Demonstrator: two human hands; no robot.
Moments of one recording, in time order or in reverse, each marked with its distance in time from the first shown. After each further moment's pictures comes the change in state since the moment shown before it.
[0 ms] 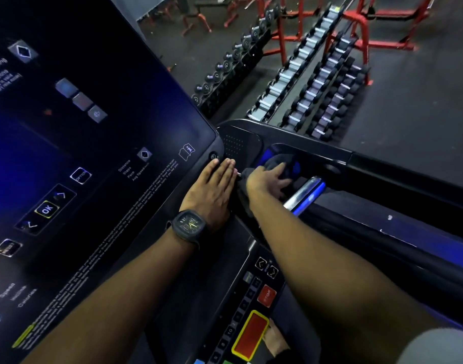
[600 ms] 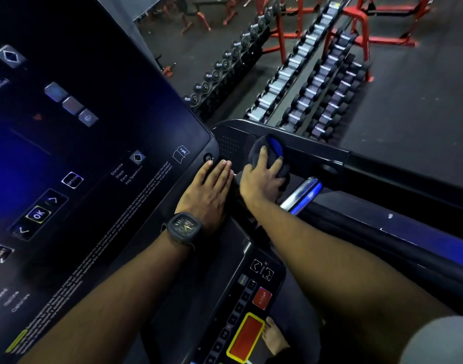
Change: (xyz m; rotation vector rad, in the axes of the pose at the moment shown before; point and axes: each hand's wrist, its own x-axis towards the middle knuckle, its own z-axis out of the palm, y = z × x) left_hand 0.003 0.000 0.001 0.003 -0.014 -0.002; right_hand 0.006 0.004 0.000 -0.198 0.013 -0.334
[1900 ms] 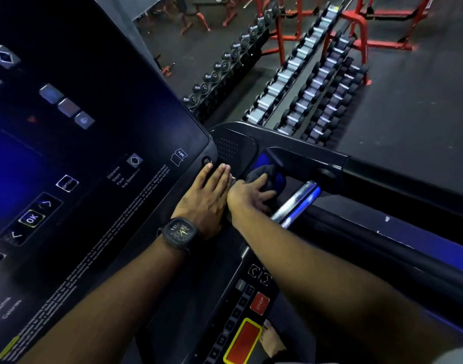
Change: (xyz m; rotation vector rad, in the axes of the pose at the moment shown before) left_hand 0.002 -0.002 -0.006 -0.028 -0.017 0.034; right_hand -0.035 -0.014 0.006 0.179 -0.162 0.386
